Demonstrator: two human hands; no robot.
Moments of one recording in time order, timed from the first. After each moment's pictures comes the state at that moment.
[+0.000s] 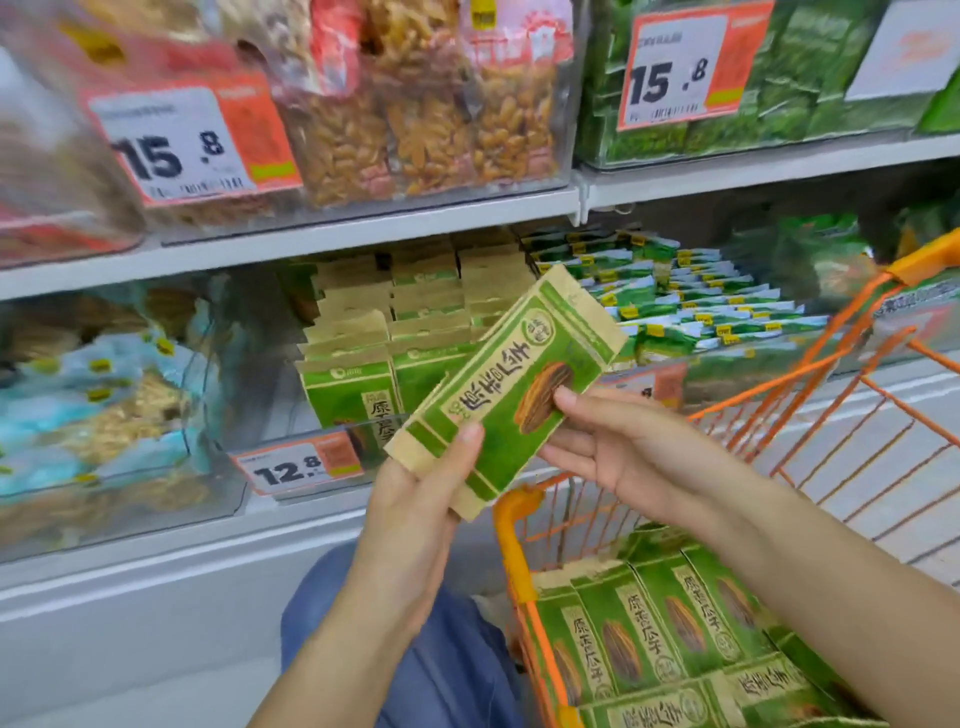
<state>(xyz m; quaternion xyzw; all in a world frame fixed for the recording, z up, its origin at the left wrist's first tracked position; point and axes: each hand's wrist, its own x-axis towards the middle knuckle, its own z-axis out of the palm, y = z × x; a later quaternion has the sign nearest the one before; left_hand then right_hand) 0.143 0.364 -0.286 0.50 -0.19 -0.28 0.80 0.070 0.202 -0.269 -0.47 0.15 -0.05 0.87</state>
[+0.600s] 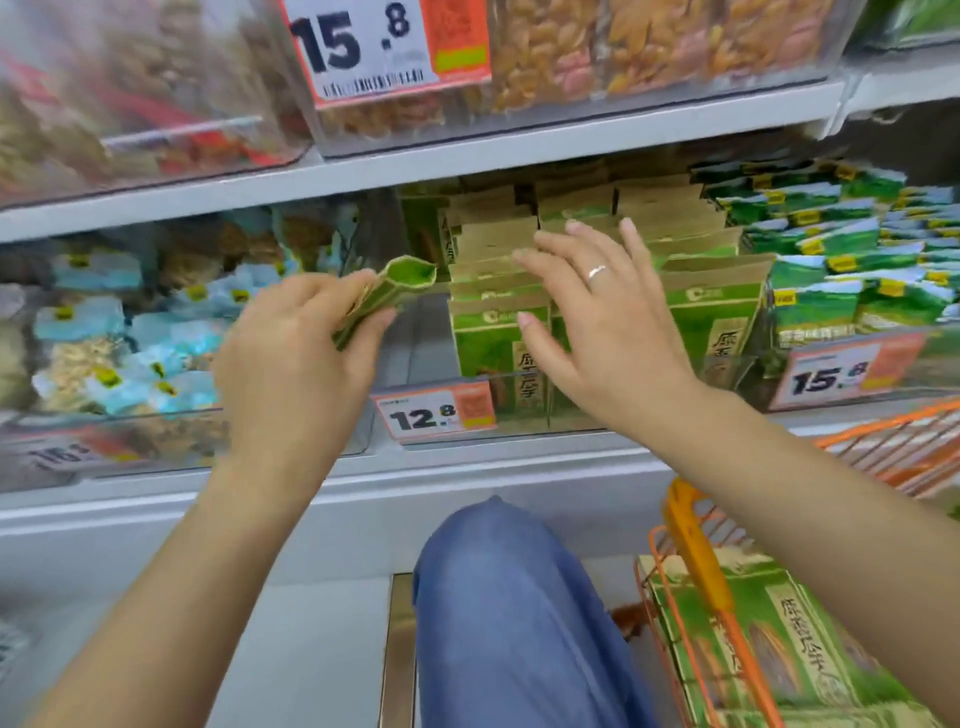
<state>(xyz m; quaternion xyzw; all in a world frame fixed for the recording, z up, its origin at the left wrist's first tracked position) 0.289 0.476 -0.265 0.87 -0.29 0.35 0.18 0.204 0.264 -0.292 -0.93 0.01 -0.35 0.07</state>
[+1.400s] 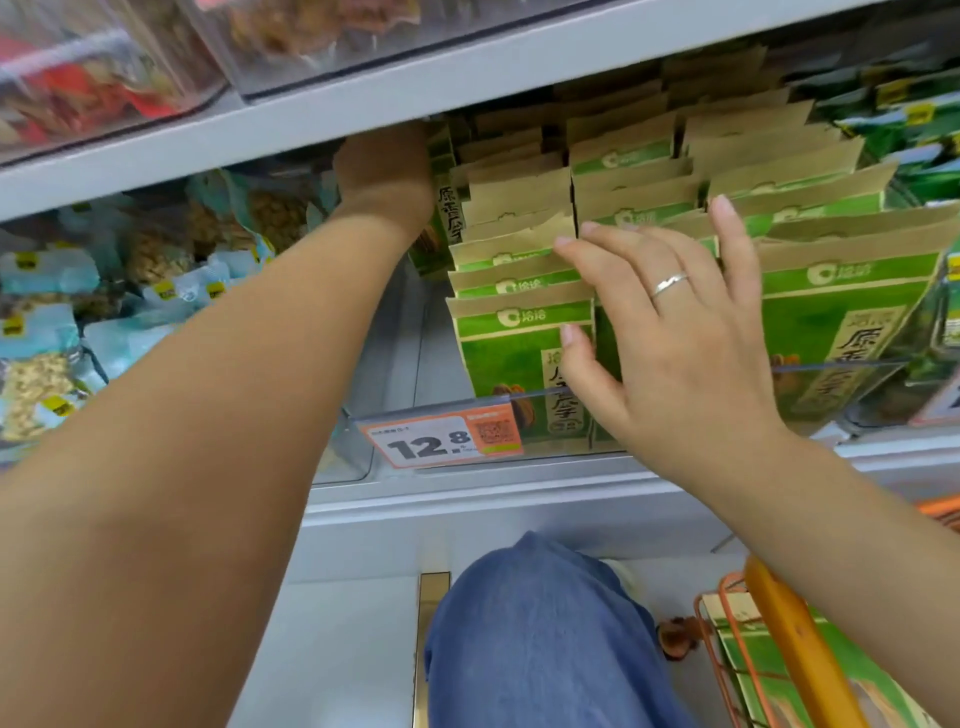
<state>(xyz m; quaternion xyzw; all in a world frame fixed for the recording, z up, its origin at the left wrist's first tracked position) 0.467 0.331 -0.265 0.97 -0.20 0.17 0.00 0.225 0.256 -0.328 -0.90 0.05 -0.43 0.03</state>
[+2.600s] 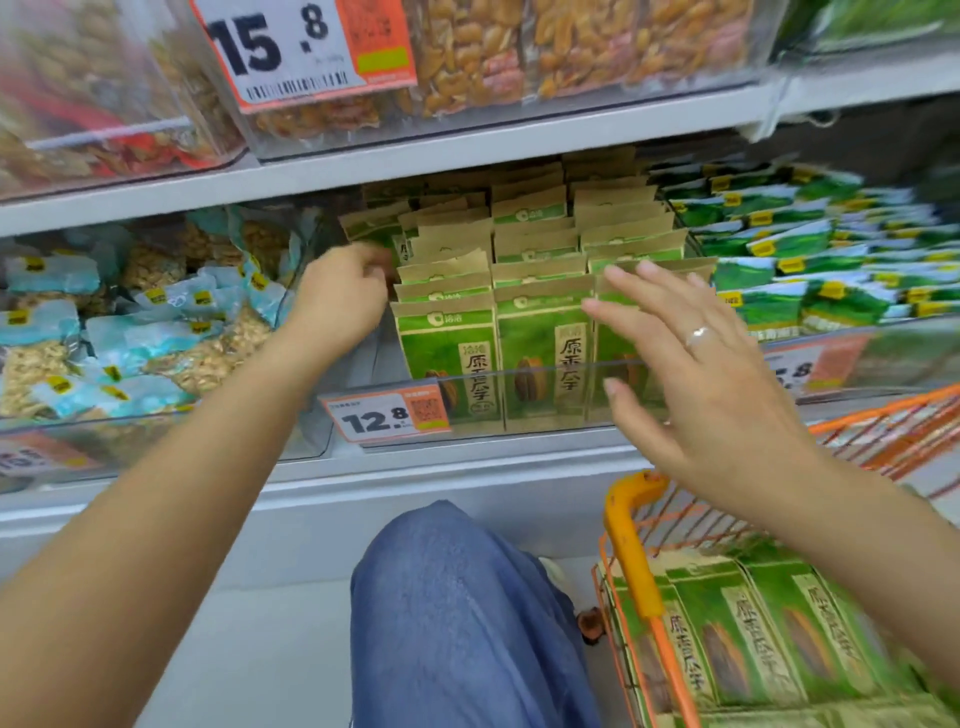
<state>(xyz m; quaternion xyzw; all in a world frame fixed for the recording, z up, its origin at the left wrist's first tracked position) 0.352 0.396 -0.268 0.93 -0.23 0.07 0.26 0.119 0.213 -0.299 -0.94 -0.02 -0.33 0.09</state>
